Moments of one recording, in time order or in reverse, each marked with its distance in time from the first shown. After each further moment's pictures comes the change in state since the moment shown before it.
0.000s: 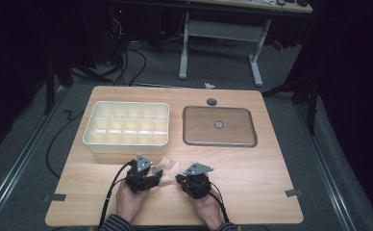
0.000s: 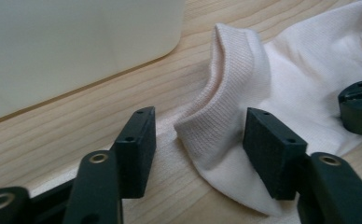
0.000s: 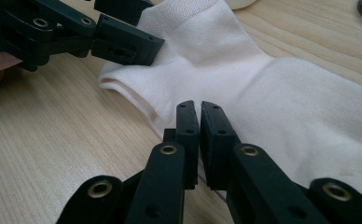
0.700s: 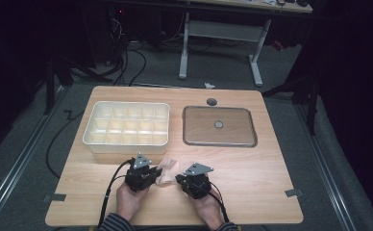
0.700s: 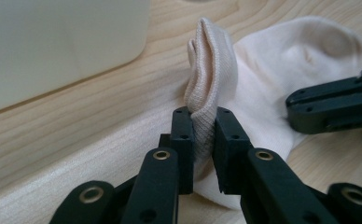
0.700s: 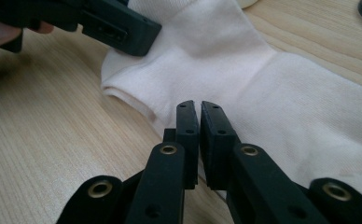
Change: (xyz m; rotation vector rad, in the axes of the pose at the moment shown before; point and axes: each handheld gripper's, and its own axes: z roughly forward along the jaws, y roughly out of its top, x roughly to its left) left arm 0.006 0.007 -0.009 -0.007 -0.165 -0.049; right arm 0.000 0.000 0.000 0.000 0.002 -0.011
